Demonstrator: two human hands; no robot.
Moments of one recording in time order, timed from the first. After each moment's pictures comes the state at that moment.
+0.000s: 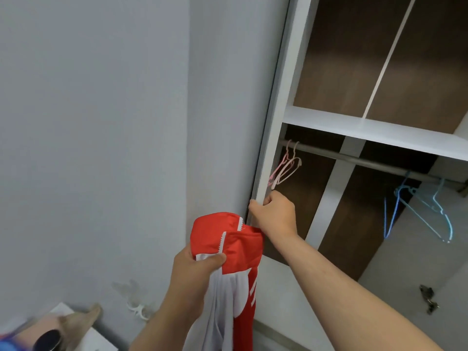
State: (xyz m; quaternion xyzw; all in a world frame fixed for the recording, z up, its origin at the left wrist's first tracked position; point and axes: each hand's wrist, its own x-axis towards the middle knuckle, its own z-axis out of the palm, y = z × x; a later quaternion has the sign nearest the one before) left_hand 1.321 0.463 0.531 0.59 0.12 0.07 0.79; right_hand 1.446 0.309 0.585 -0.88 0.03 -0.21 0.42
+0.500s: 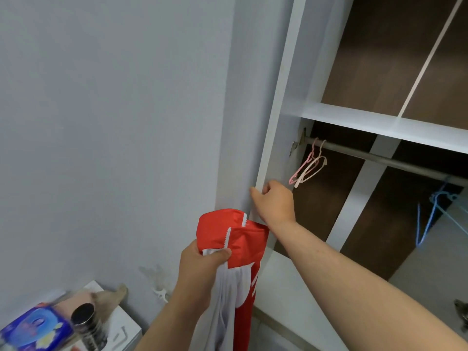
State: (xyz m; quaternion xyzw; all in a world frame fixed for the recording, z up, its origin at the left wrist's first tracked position) left_hand 1.308 0.489 0.523 0.60 0.17 0.12 0.78; right_hand 1.461 0.363 0.583 -0.90 -0.04 -0.20 0.40
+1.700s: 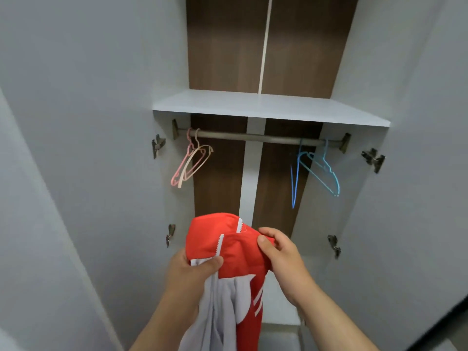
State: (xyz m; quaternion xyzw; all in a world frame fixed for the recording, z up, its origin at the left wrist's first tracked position) left_hand 1.401 0.272 0.527 0.62 0.02 -0.06 0.78; right_hand 1.379 0.077 0.529 -0.71 0.12 -0.13 0.68
